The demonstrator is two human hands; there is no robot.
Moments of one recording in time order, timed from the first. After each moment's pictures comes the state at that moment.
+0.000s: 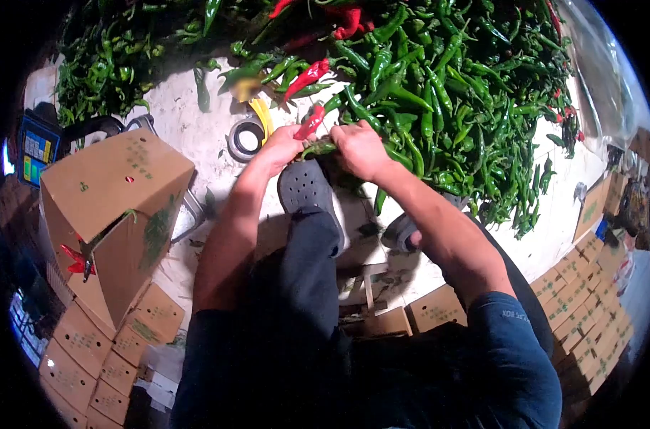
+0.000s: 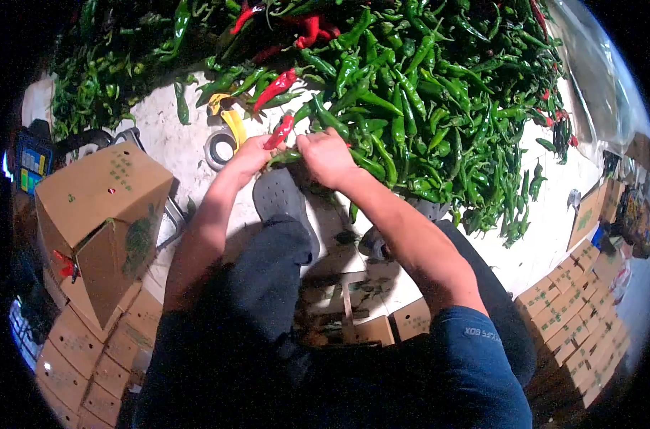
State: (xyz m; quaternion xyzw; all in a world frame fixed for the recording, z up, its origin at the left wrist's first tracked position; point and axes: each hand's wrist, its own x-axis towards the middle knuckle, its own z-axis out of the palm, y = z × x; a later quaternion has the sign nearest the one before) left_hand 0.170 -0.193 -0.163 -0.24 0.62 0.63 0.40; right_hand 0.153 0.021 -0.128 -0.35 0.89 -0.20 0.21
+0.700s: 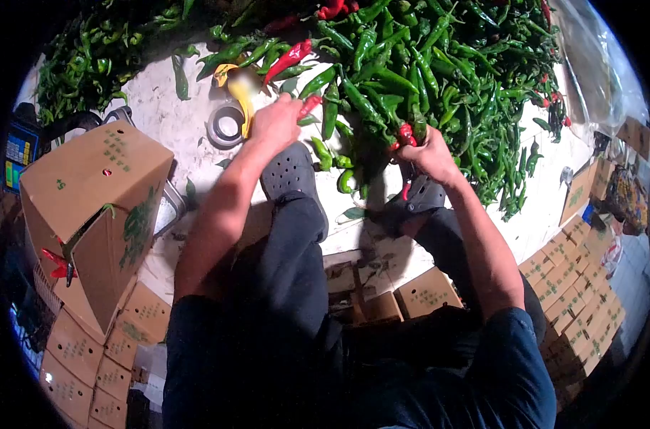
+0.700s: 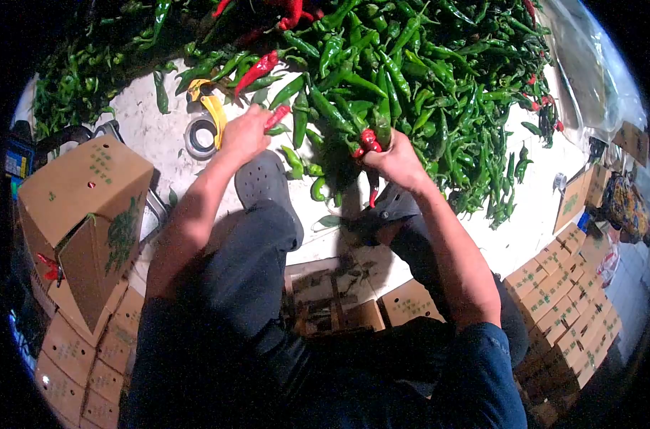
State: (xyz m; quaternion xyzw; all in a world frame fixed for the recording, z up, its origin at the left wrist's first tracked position) left_hand 0.155 -0.171 -0.143 0.10 0.93 0.19 0.30; right_hand 0.171 0.148 -0.061 0.12 0.77 -0.52 0.35
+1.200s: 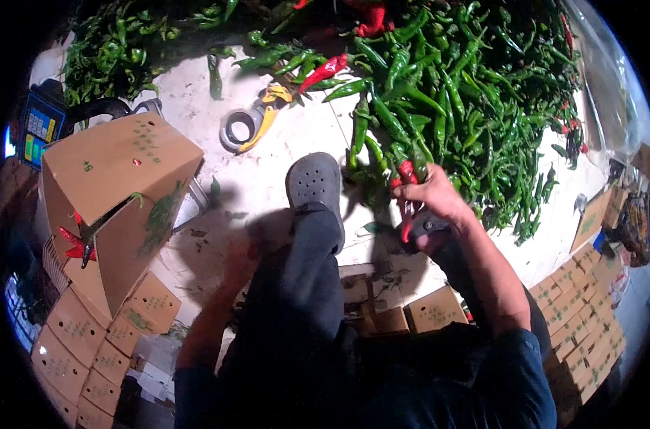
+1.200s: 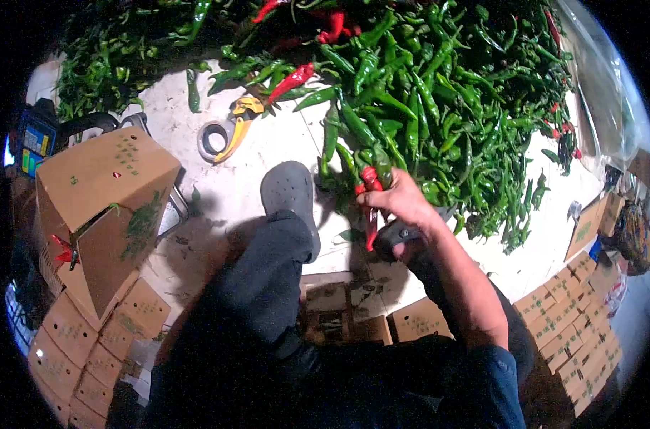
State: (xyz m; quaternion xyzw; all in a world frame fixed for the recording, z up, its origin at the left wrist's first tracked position) left_hand 0.483 -0.319 -0.125 -0.04 0.93 0.24 0.26; right_hand 0.189 0.114 -0.044 0.12 0.68 -0.55 0.47
